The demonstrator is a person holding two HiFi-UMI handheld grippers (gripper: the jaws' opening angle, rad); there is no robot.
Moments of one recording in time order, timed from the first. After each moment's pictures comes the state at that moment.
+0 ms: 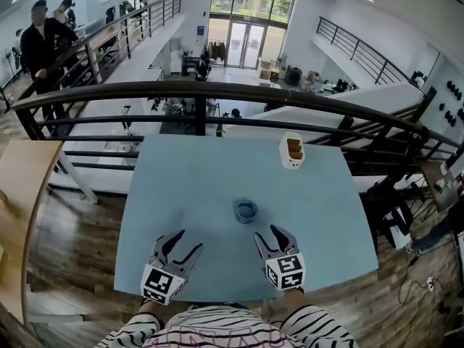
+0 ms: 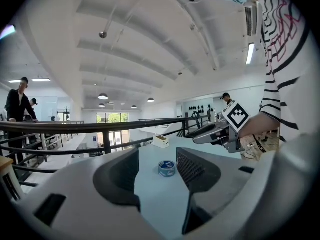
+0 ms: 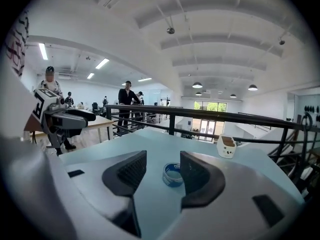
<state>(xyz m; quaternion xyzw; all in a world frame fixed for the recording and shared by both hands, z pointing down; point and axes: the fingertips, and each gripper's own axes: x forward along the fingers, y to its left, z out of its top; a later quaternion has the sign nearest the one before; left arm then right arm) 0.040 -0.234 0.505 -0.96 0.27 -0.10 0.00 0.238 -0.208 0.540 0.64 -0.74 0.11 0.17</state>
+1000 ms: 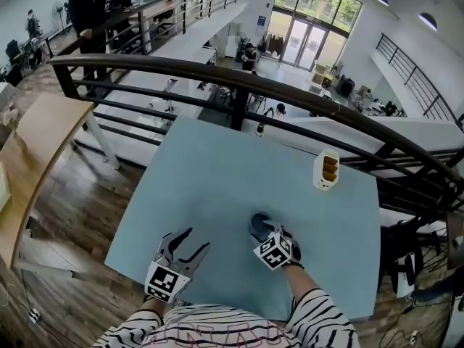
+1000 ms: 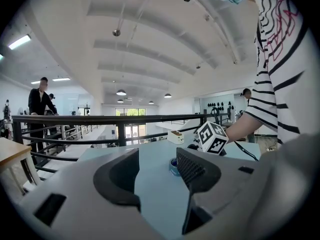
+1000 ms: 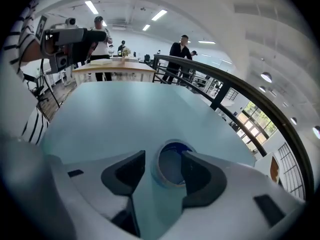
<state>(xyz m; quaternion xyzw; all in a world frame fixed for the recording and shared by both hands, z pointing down) 0.060 -0.265 0.527 -0.92 0.37 -0.12 -0.03 0.237 -0.316 0.682 0.37 -0.80 0.05 0.47</state>
